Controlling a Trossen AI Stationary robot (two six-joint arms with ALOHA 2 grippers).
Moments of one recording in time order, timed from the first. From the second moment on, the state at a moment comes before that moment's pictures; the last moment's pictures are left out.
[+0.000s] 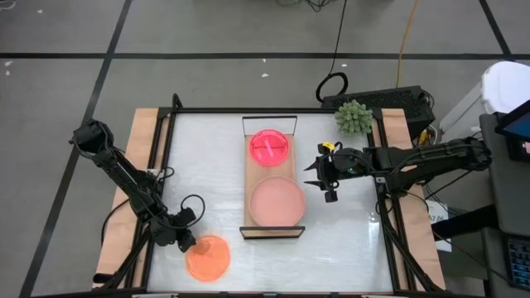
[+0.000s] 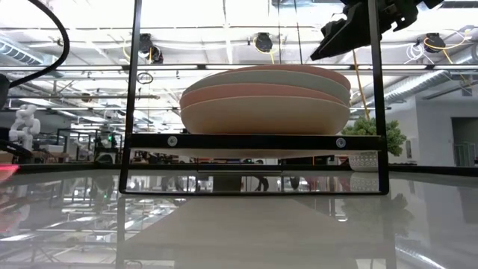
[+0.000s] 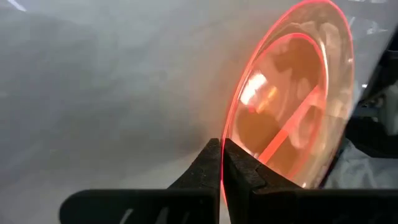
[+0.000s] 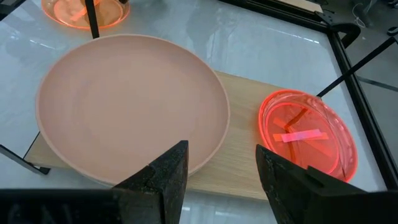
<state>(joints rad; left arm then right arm) -0.92 1.20 0.31 0.00 -0.14 -1.71 0.06 1.05 0.75 -0.31 0.08 -0.21</state>
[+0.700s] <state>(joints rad) -0.83 0.93 0.31 -0.05 -0.16 -1.55 0.06 1.05 0.75 -0.31 0.08 -0.22</state>
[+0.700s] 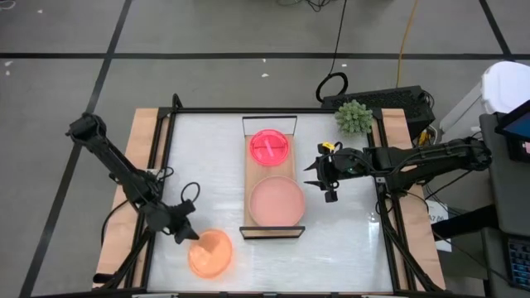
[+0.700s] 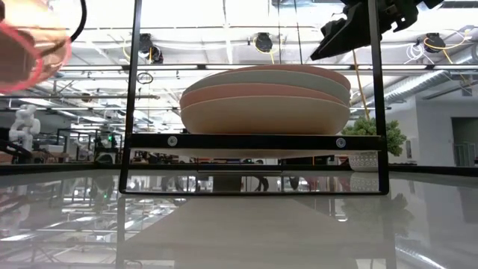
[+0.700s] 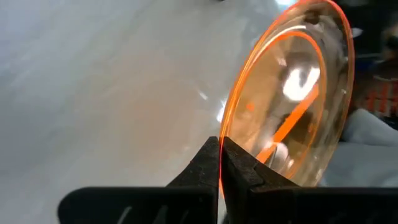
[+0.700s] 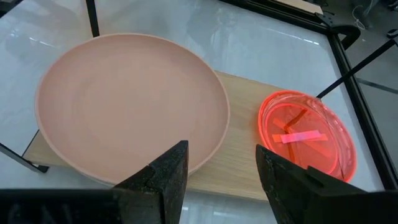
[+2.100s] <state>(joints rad) -0.25 0.62 0.40 -0.06 -0.10 -0.81 0.06 1.05 0.75 -0.31 0.08 -0.23</state>
